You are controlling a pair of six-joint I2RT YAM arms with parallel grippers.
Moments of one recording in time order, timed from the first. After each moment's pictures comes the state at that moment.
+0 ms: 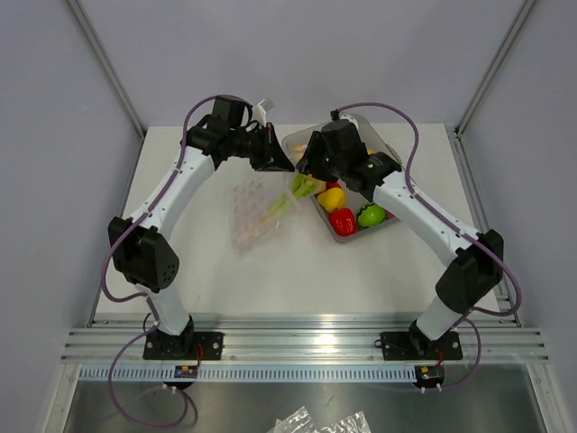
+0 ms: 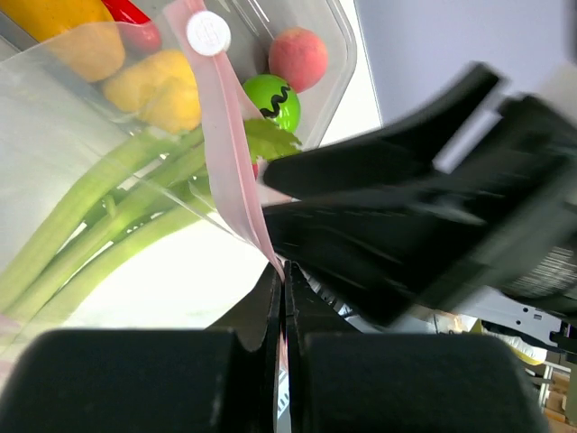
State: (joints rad) left arm -0.38 1.77 1.80 -0.73 0.70 -0.53; right arm 0.63 1.67 1.60 -0.52 0.12 0.74
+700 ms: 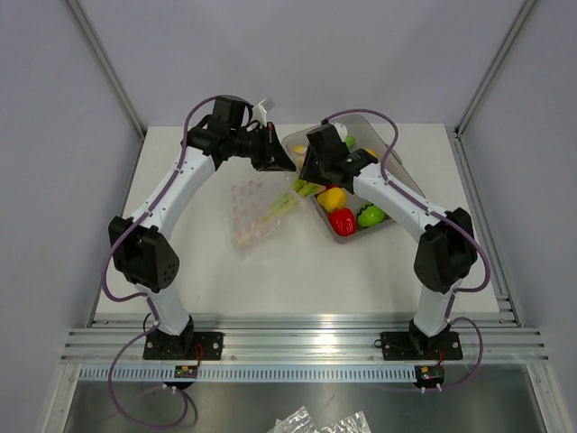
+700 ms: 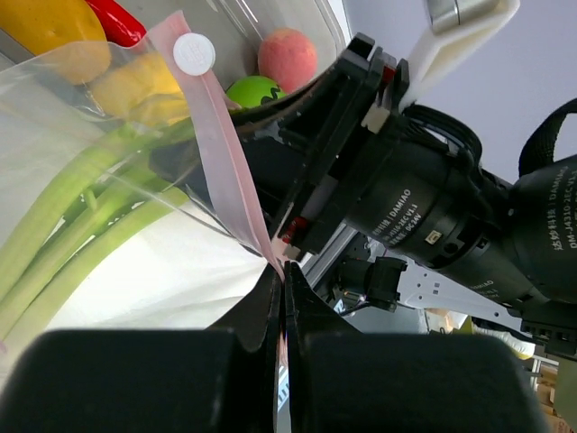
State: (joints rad) left arm -0.38 1.78 1.79 -0.70 0.73 -0.55; right arm 0.62 1.82 1.64 -0.54 0.18 0.73
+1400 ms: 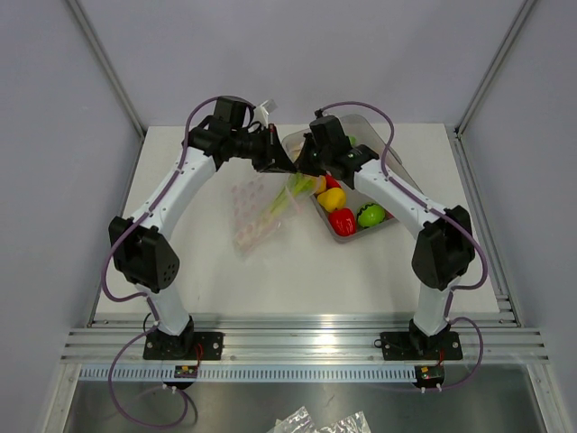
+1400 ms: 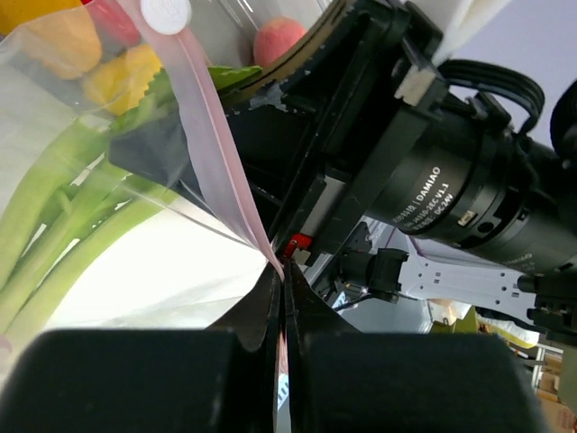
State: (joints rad) left arm -0.40 1.78 1.79 -0.71 0.74 -0.54; right arm 0.60 1.86 1.70 -0.45 0.03 0.69
